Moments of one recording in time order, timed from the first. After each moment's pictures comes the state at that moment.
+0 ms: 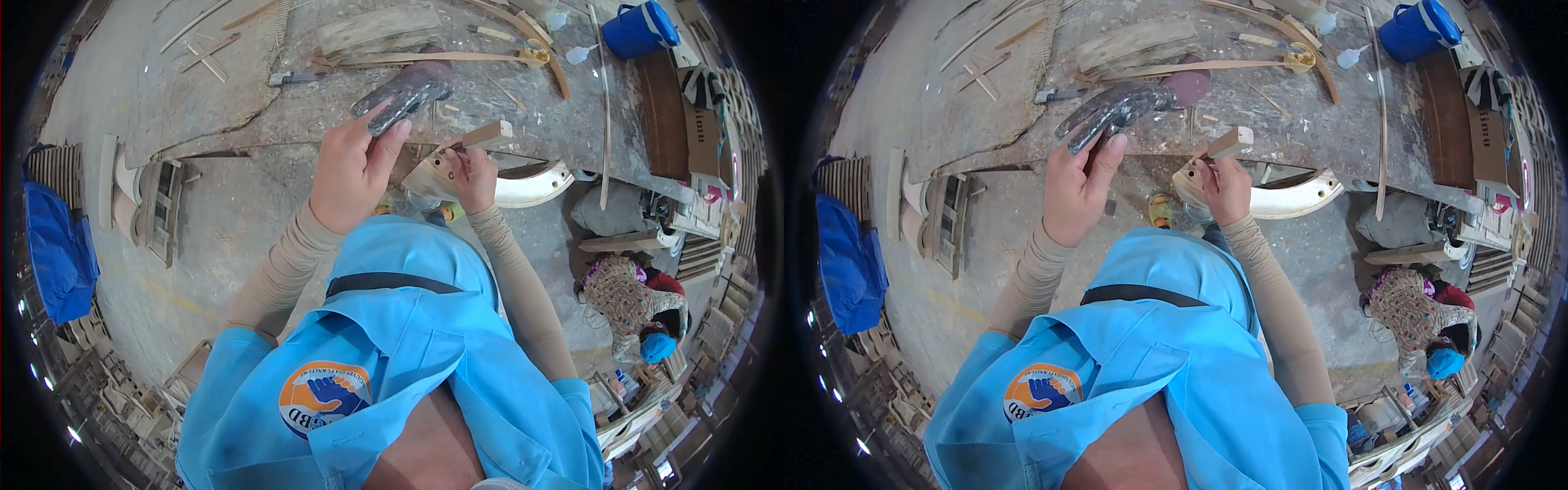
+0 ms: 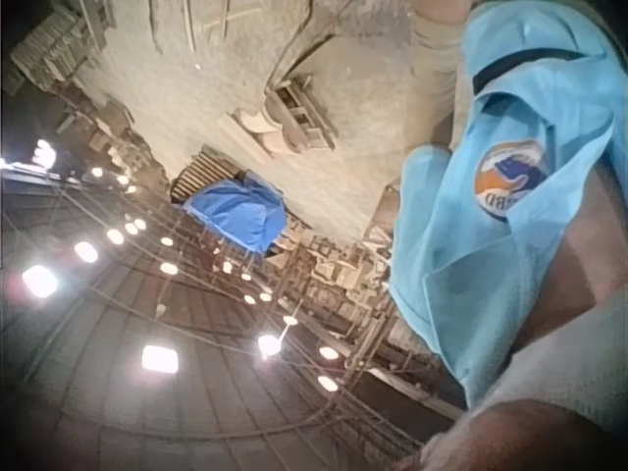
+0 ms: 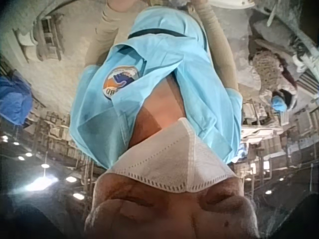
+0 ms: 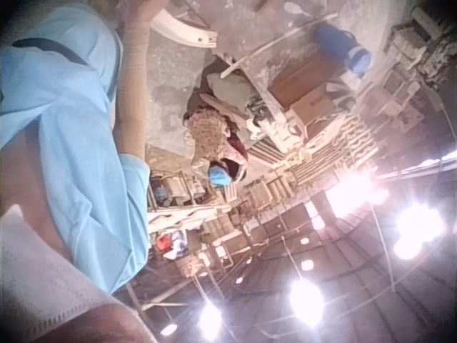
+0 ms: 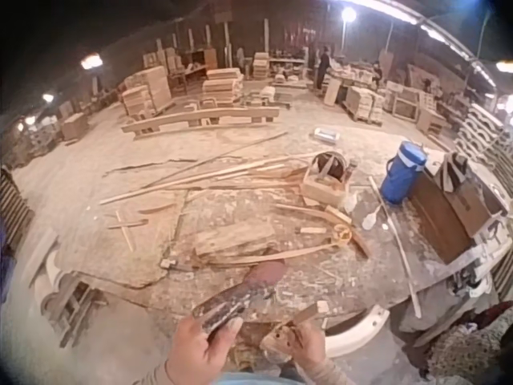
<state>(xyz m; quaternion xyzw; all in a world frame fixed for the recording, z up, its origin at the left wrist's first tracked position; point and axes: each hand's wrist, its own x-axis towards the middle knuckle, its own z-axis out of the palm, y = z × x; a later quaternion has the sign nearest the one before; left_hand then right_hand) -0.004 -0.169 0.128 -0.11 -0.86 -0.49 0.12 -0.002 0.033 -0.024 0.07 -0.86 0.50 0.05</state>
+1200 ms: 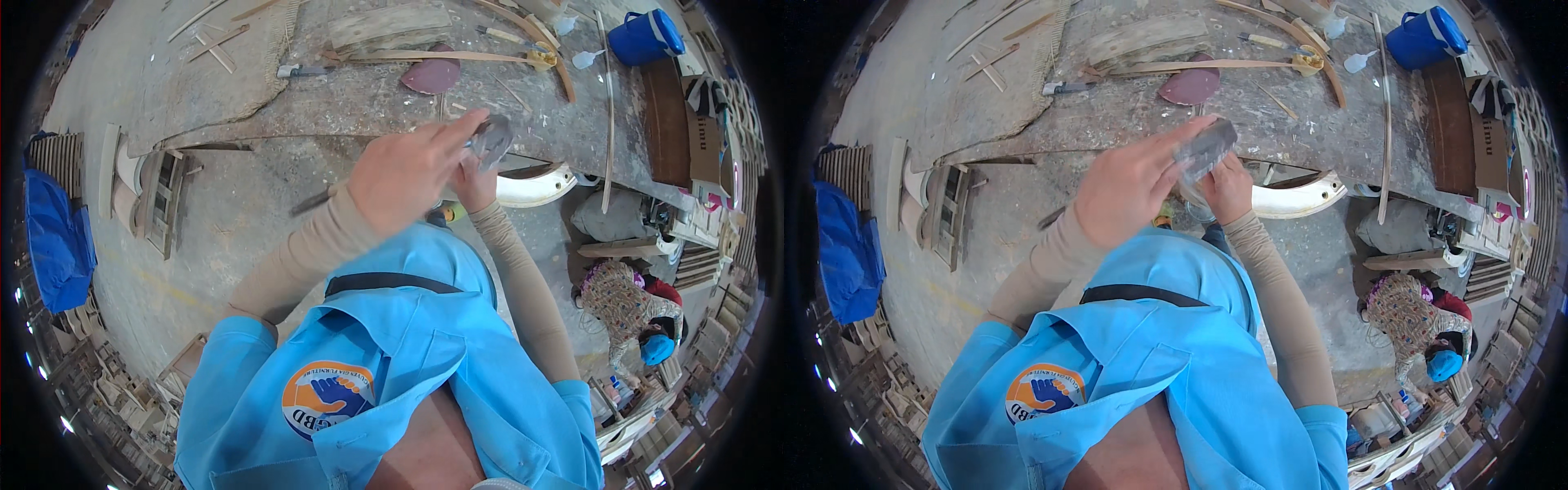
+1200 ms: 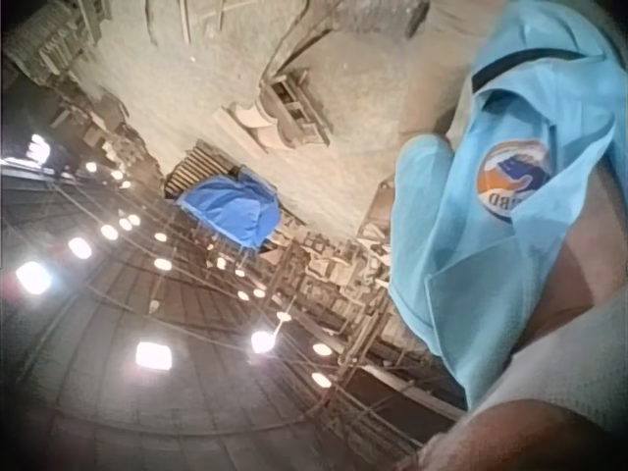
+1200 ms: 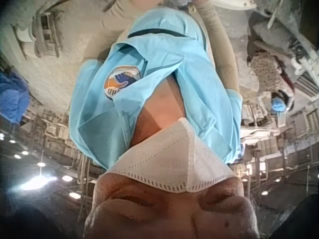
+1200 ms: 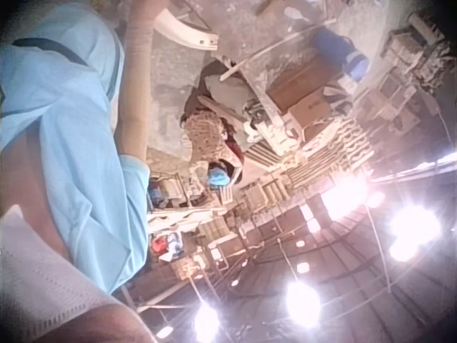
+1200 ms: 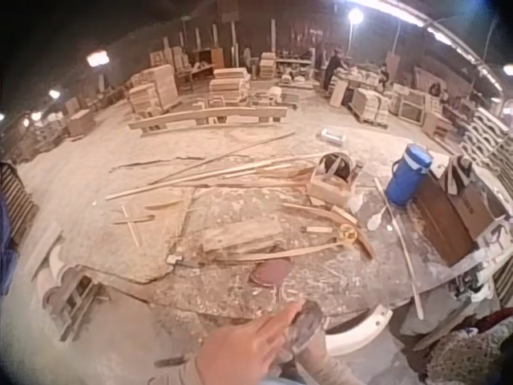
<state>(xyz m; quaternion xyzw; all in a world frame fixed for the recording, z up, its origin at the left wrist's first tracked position) 0.006 -0.144 0.147 -0.22 -0.89 -0.40 0.03 -0.004 0.026 -0.028 0.22 -0.89 0.36 0.18</state>
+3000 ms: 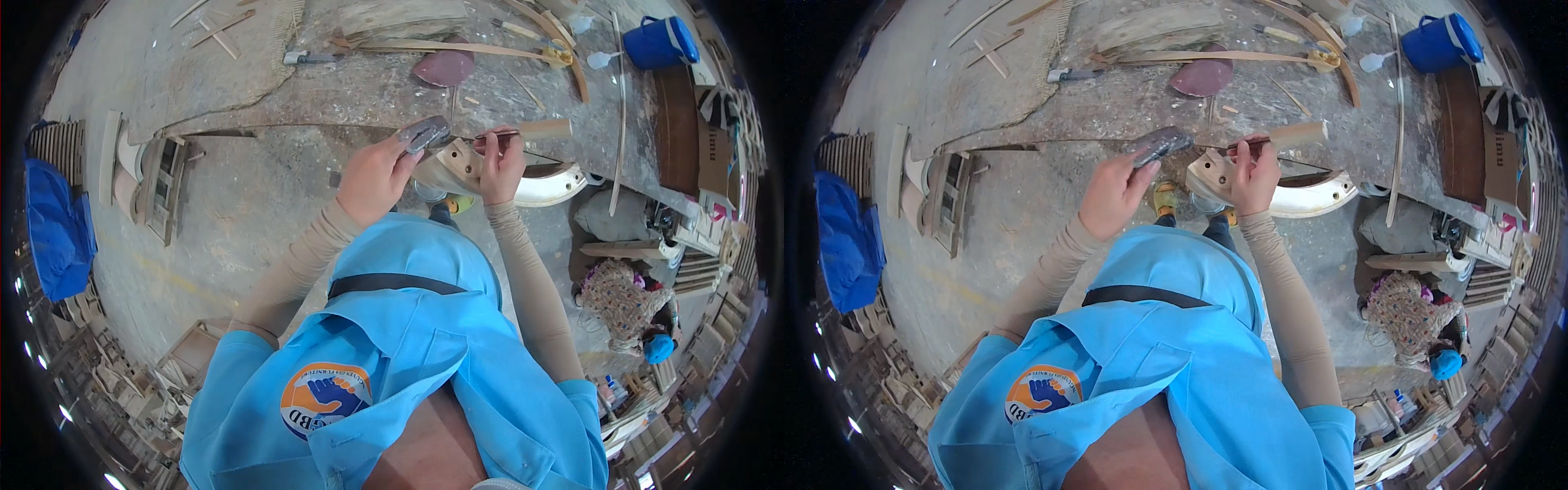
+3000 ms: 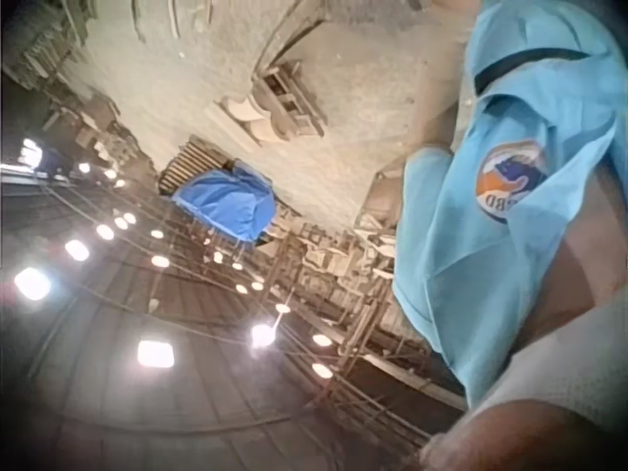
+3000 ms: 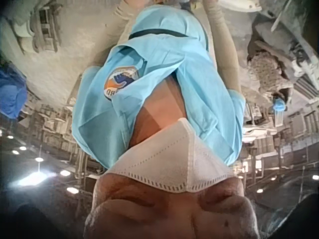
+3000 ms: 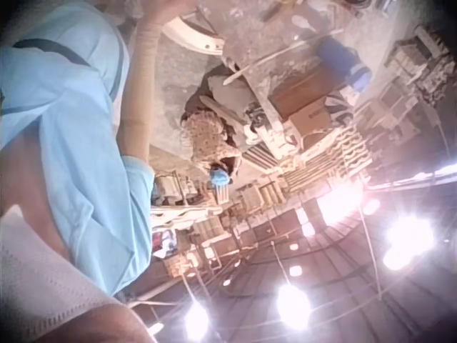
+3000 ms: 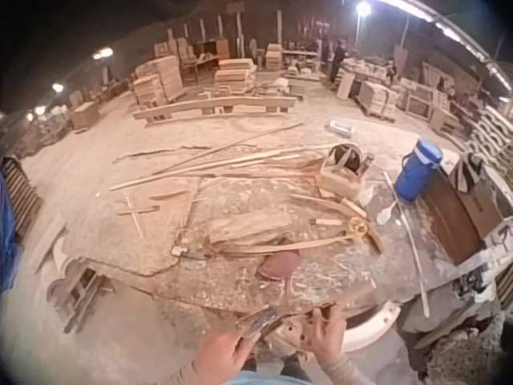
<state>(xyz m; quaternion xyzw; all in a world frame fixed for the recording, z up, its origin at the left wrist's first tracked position) 0.026 -0.179 0.066 -0.09 -0.88 -0.46 0.02 -0.008 0.028 -0.021 -0.04 -0.76 0.64 0.08</state>
